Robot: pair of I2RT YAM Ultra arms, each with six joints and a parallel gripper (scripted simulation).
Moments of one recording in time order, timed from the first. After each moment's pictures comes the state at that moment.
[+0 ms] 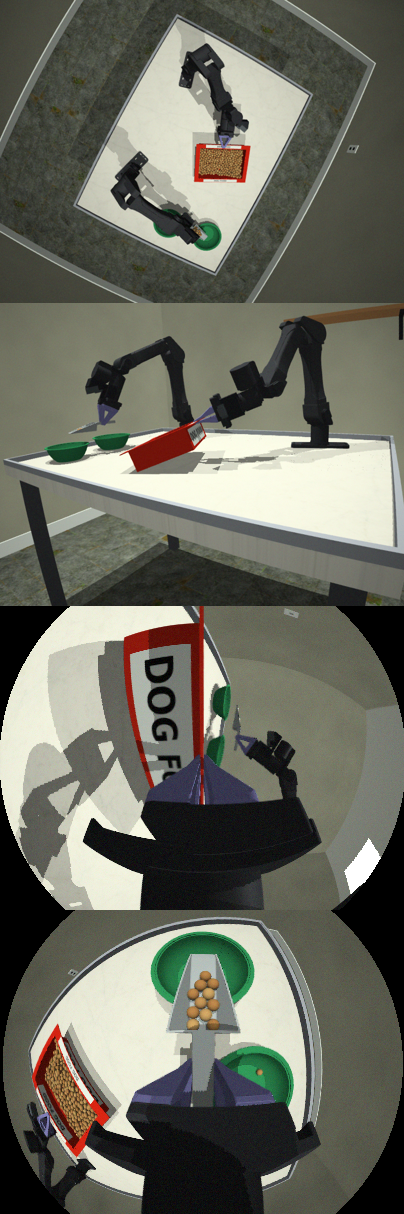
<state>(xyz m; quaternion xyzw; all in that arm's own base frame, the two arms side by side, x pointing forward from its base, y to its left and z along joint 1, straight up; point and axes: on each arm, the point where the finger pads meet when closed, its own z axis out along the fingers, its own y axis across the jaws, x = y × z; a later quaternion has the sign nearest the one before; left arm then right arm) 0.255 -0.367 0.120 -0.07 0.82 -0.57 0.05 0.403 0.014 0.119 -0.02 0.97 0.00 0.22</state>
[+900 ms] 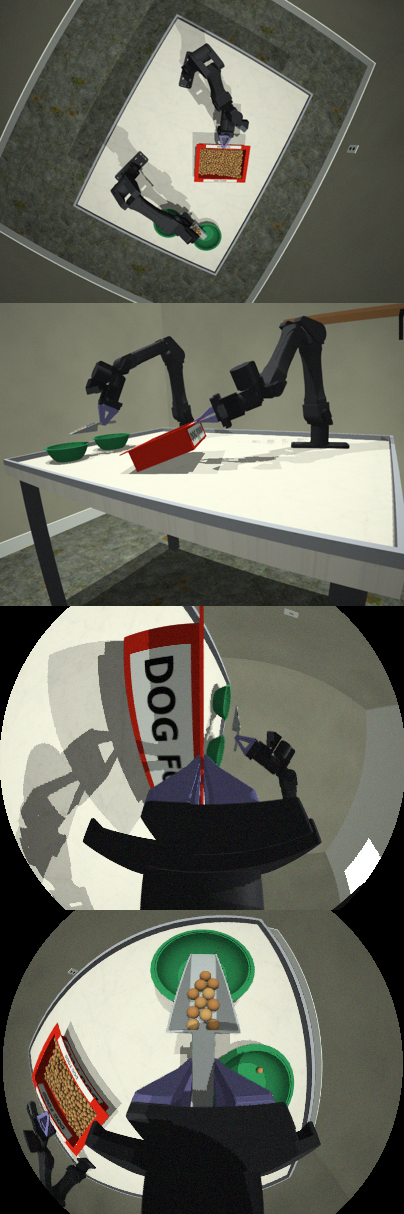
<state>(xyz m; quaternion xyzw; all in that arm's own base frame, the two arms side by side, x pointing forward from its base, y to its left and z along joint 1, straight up) 0.255 -0.367 0.120 -0.07 0.82 -0.57 0.05 0.400 0.014 0.118 -0.02 0.98 0.00 0.22</state>
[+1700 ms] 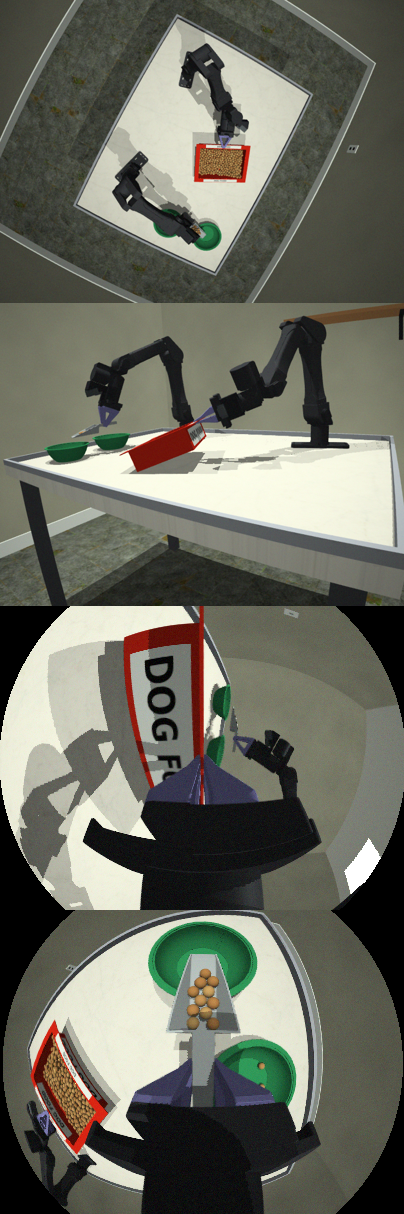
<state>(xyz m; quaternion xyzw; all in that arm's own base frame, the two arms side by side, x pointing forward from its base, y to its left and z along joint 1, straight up) 0.255 -0.367 0.120 -0.07 0.82 -0.57 0.05 0.397 0.014 0.111 -0.02 0.98 0.00 0.19</state>
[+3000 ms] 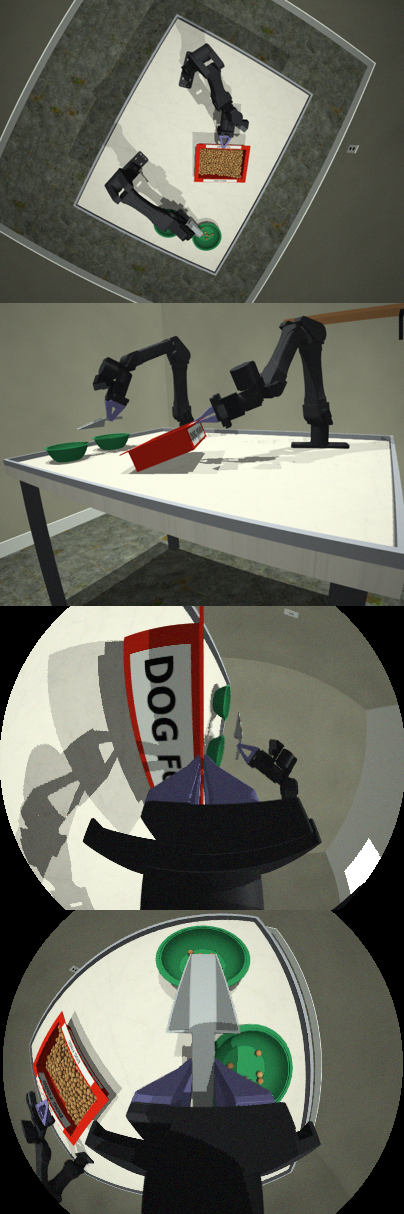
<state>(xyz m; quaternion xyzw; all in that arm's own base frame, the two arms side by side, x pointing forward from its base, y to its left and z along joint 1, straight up) 0.255 -0.367 0.120 -0.07 0.82 -0.57 0.05 0.370 0.013 0.131 -0.02 0.98 0.00 0.22</state>
